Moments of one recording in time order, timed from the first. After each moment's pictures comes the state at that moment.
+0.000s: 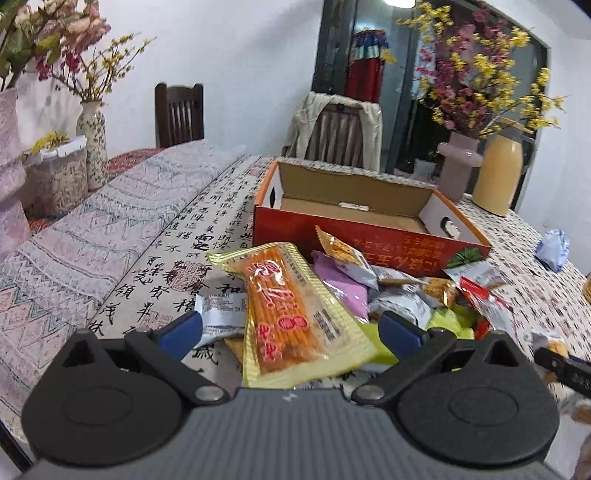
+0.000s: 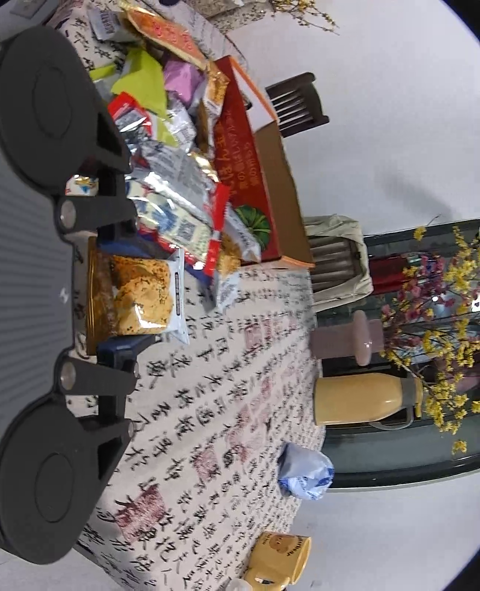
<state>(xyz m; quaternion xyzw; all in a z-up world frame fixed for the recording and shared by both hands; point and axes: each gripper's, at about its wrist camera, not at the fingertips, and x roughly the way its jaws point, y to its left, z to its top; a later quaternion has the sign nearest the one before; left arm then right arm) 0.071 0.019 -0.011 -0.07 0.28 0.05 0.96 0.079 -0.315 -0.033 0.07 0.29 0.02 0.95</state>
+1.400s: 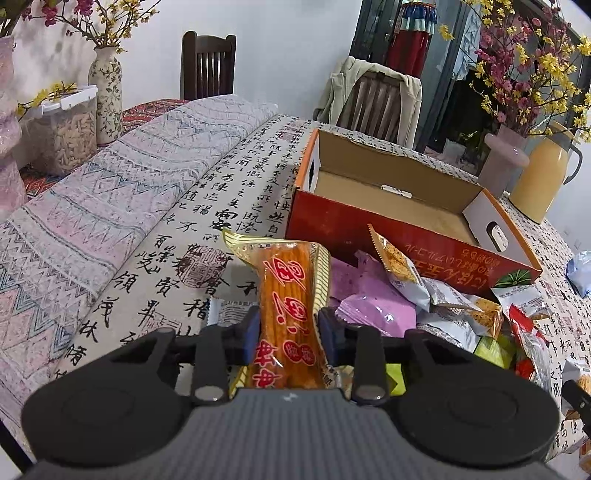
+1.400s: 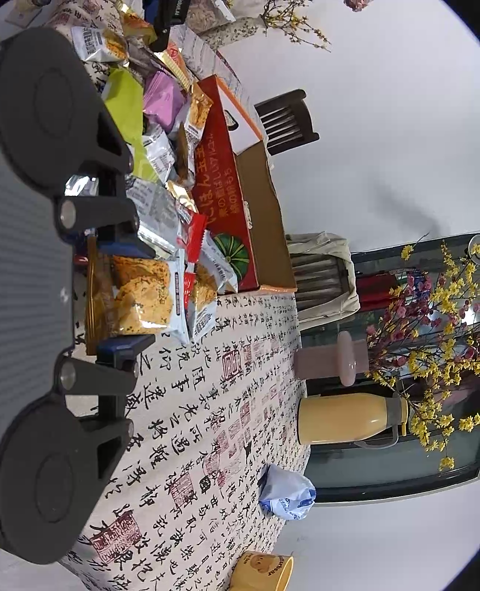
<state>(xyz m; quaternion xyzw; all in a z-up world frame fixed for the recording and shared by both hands) 0.127 0.054 -0.021 -0.12 0.35 0.08 0.93 0.085 -0.299 -0.024 0.07 0.27 0.04 0.96</state>
